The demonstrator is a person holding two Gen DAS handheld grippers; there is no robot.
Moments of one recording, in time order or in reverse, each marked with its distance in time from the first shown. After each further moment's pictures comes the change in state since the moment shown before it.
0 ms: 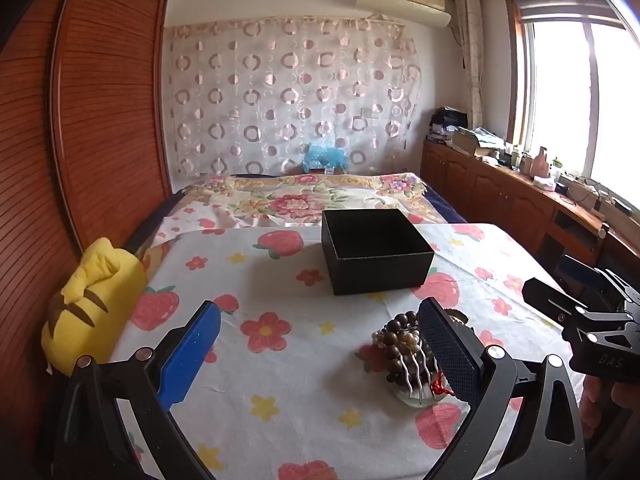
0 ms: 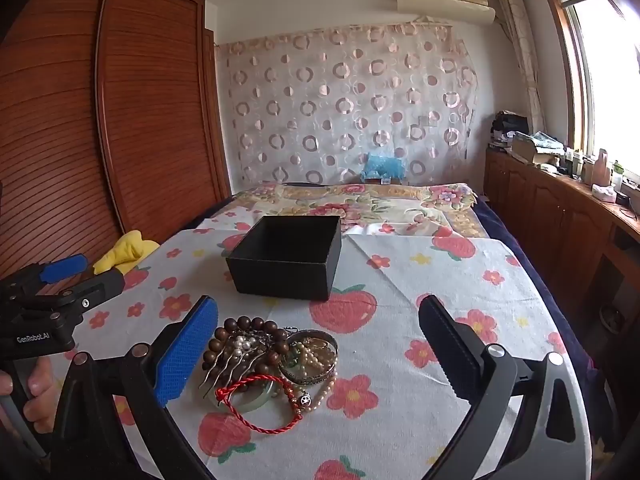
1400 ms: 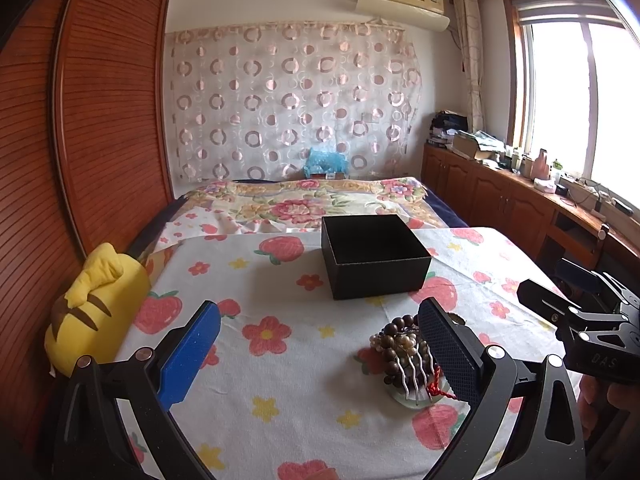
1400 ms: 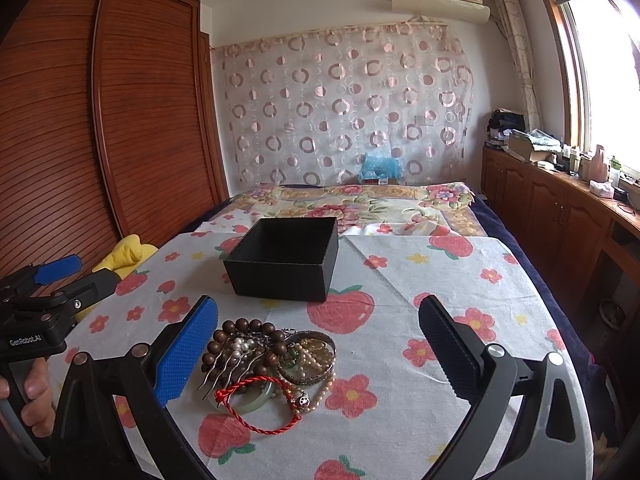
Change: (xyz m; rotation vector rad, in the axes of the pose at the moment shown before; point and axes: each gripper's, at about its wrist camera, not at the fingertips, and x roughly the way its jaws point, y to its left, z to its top) left arm 0.000 -0.001 0.000 0.010 -0.011 0.005; right arm -0.001 0.002 0.001 0.012 0.004 -0.007
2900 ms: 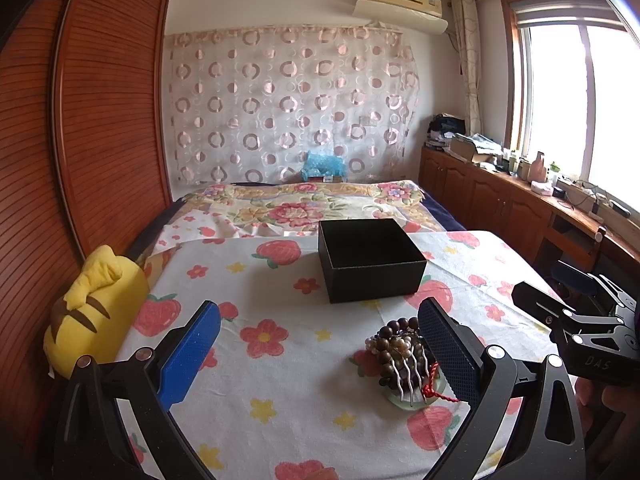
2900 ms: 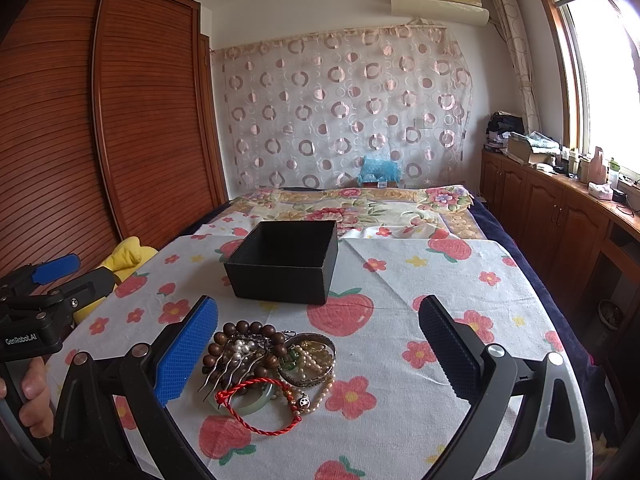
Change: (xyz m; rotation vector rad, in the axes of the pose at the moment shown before) left arm -0.008 -0.004 0.010 0.003 -0.005 0.001; right arm -0.002 -0.005 0.003 0.002 -0.007 -0.002
